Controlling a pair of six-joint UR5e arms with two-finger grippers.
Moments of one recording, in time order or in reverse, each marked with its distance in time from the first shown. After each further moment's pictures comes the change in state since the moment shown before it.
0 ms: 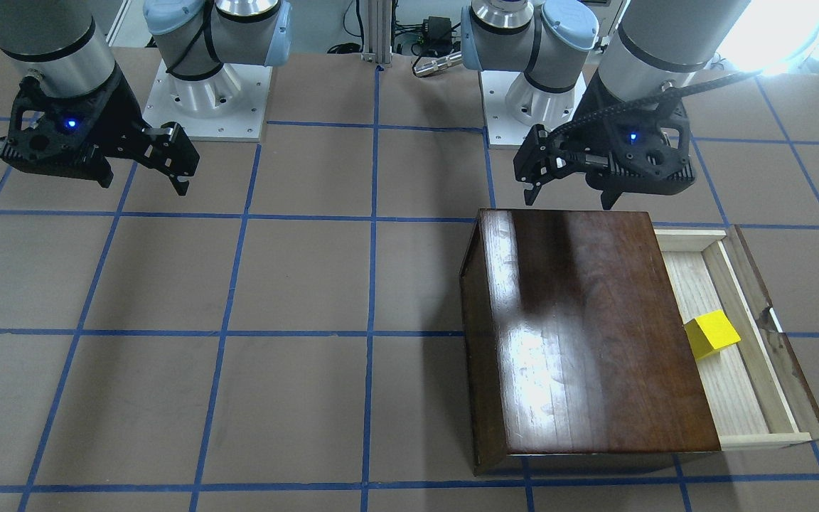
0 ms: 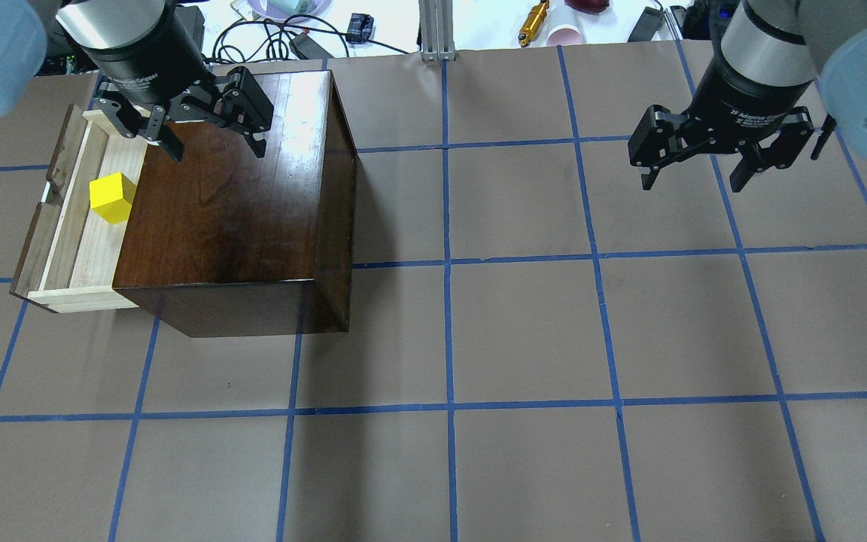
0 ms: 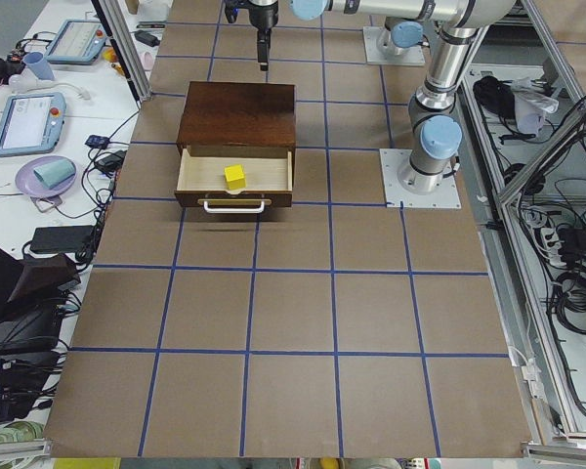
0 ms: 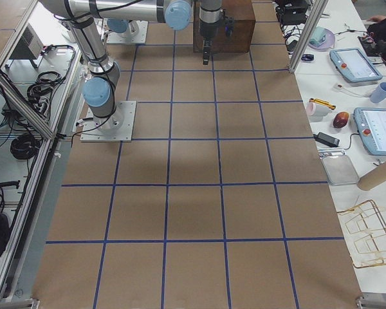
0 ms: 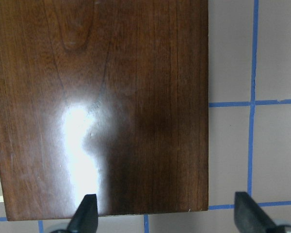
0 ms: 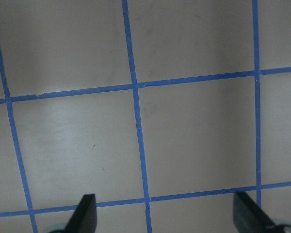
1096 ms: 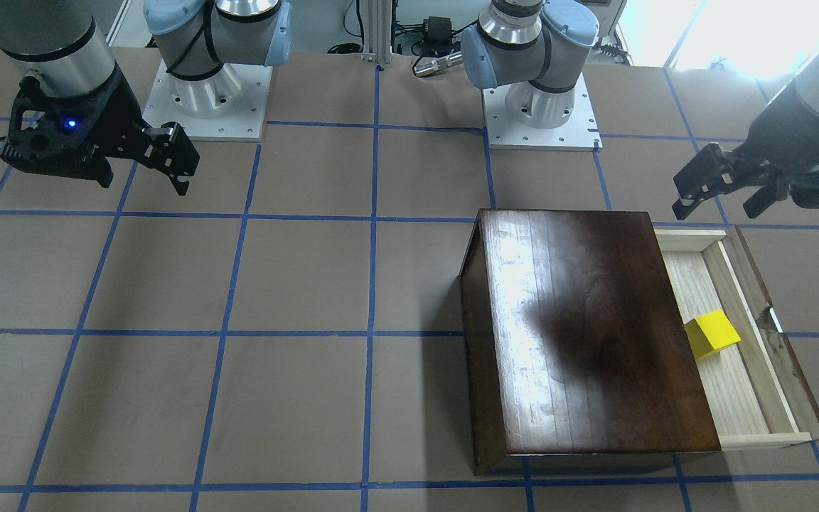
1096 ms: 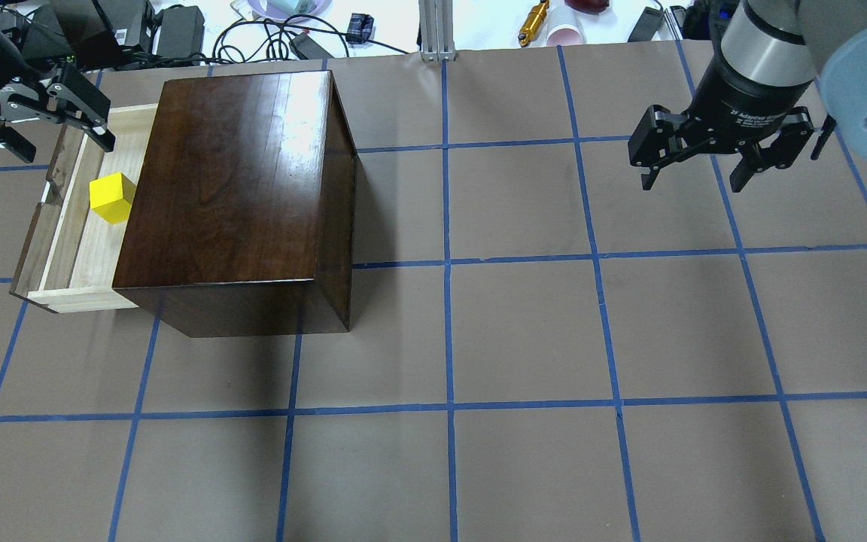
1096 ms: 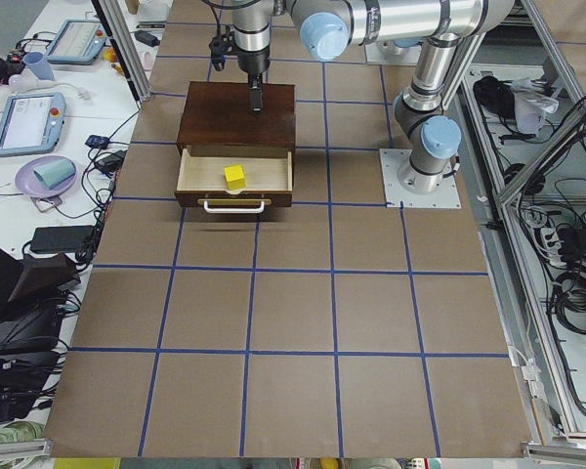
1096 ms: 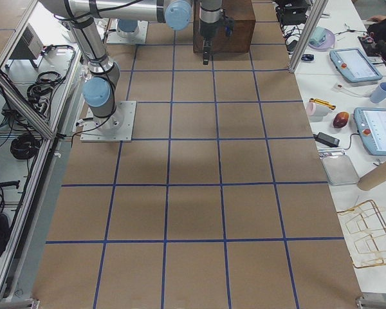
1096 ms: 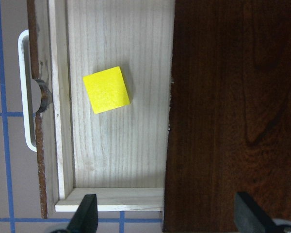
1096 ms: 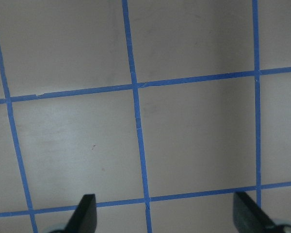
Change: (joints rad) left arm 0.281 0.014 -0.005 -0.018 -0.007 0.159; right arm 0.000 0.000 0.000 0.000 0.000 0.000
